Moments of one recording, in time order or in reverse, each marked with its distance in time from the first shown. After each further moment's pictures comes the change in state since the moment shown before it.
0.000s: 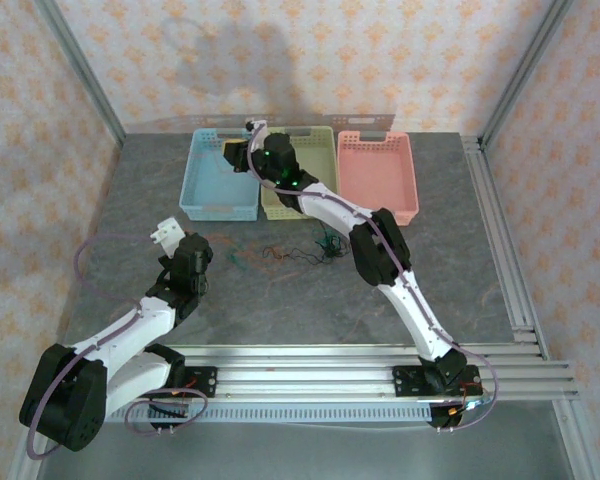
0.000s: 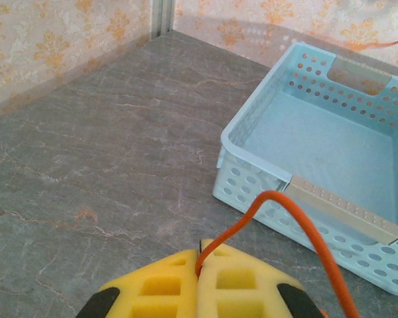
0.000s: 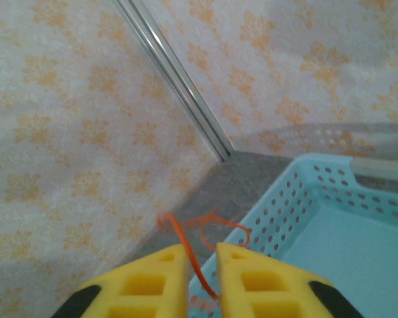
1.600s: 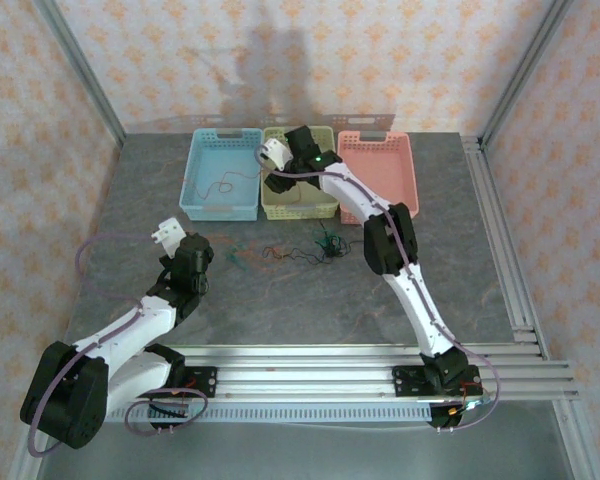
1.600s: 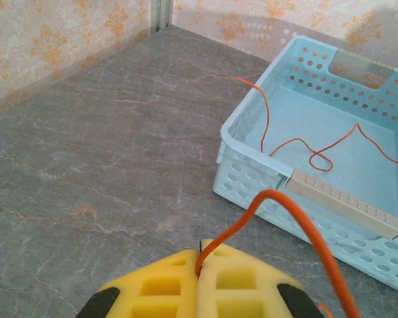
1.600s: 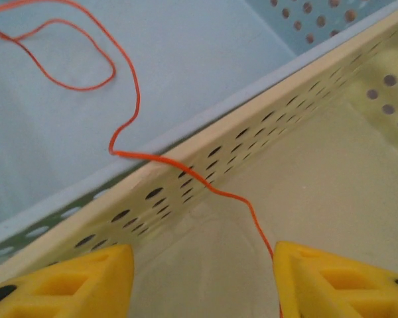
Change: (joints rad) left arm 0.001 0.014 0.000 0.000 0.007 0.000; right arm -0.138 0.078 0.211 -0.857 0.015 -0.867
